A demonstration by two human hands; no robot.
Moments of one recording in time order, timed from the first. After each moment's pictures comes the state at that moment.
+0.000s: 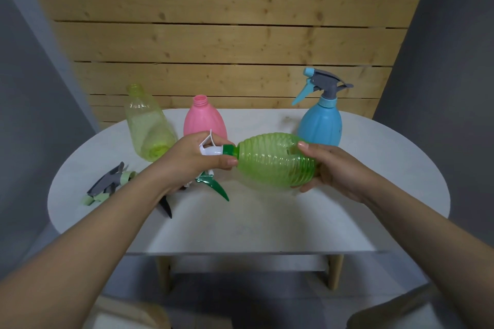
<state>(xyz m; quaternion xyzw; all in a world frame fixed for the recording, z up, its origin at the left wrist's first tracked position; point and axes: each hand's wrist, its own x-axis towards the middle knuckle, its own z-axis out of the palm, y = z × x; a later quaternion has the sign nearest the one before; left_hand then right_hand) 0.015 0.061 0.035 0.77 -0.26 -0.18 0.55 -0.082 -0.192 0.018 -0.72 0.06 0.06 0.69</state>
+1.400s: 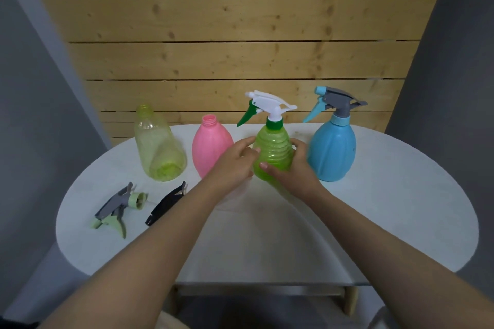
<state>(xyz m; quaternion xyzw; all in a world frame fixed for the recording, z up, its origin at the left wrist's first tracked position) 0.037 -0.004 0.019 0.79 -0.17 -0.17 0.56 -0.003 -0.147 -0.023 -0.81 0.14 -0.14 0.55</state>
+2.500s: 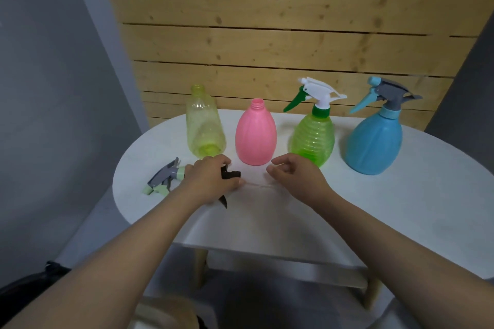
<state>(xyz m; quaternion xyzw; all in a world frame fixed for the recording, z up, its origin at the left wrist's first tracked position) 0.032 0.119 -0.005 0.96 -0.14 -0.09 0.25 -0.016 -0.072 -0.019 -0.87 0.11 -0.07 0.48</state>
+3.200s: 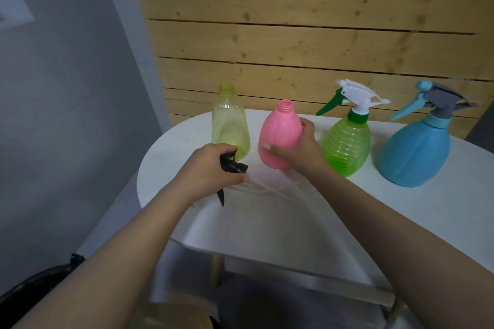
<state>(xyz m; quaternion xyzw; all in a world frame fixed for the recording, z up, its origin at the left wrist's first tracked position) 0.048 0.162 0.012 0.92 -0.17 -0.02 0.35 0.058 -0.046 -0.011 -0.82 0.11 -0.10 0.55</state>
